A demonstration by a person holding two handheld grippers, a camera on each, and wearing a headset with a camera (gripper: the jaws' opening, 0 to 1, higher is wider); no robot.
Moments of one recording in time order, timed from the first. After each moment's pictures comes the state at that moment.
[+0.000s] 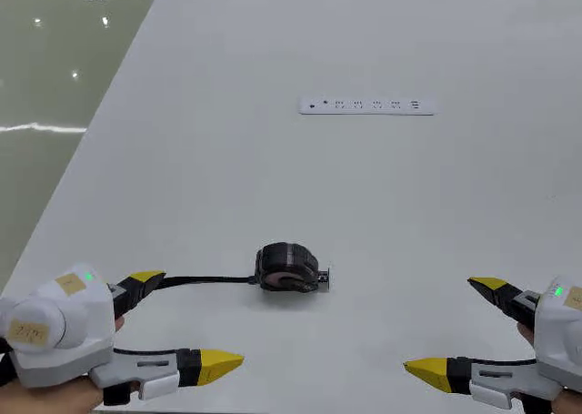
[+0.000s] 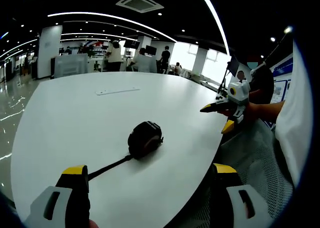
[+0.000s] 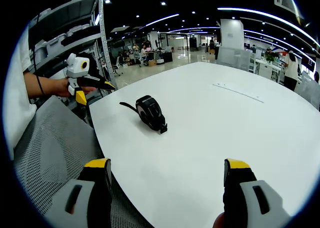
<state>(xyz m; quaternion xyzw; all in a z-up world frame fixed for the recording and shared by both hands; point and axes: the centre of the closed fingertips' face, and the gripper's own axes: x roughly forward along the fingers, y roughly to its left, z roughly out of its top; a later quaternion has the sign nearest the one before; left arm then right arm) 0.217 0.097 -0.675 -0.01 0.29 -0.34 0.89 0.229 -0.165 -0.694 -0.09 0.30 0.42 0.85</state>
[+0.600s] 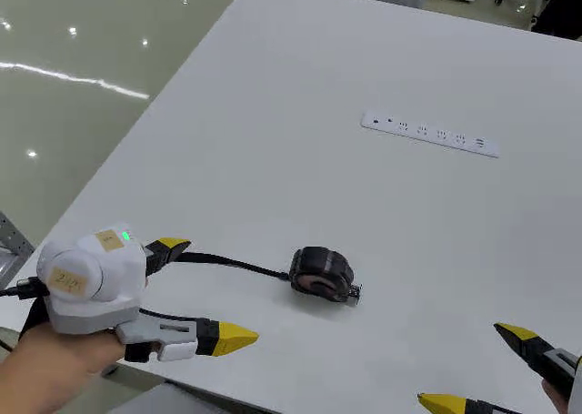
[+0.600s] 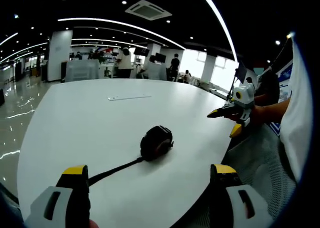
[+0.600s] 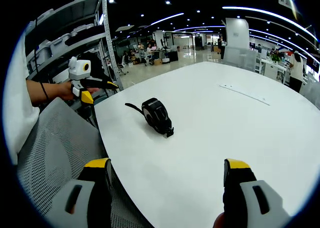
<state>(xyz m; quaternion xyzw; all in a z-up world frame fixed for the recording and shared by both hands) 0.216 0.122 -0.671 -0.02 0.26 -0.30 0.92 0.226 -0.149 -0.687 -0.09 0.30 0.44 0.84</state>
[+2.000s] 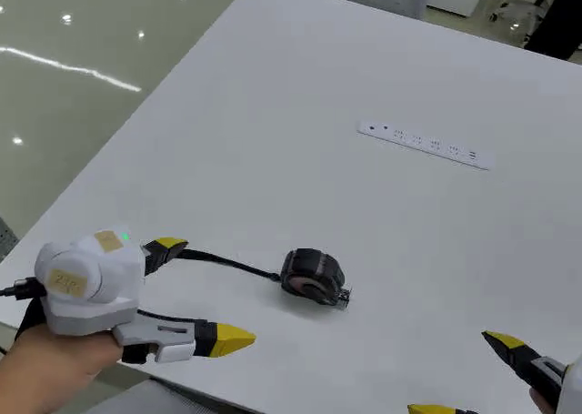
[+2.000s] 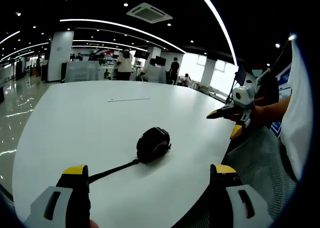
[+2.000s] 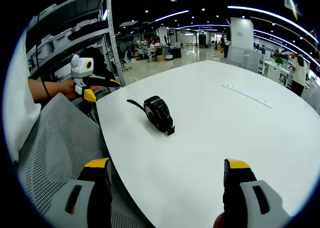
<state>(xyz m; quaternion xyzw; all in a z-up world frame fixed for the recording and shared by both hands) 0.215 0.112 -0.675 -0.03 0.25 -0.30 0.92 0.223 -0.150 -0.684 -0.11 0.30 0.45 0.83</state>
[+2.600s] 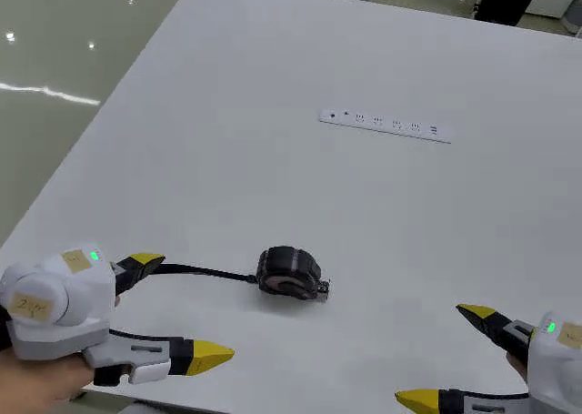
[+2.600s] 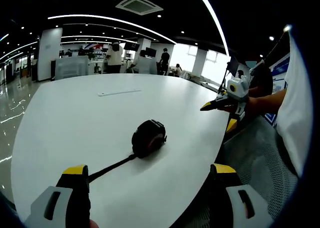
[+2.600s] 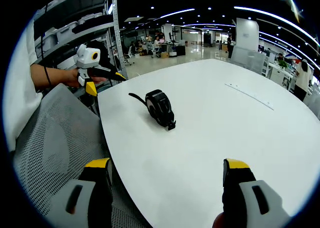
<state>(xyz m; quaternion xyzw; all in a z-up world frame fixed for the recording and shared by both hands) 0.219 0.108 -0.683 0.00 0.28 -0.34 0.90 0.223 -0.152 -0.698 -0.13 0.31 0.46 0.82</state>
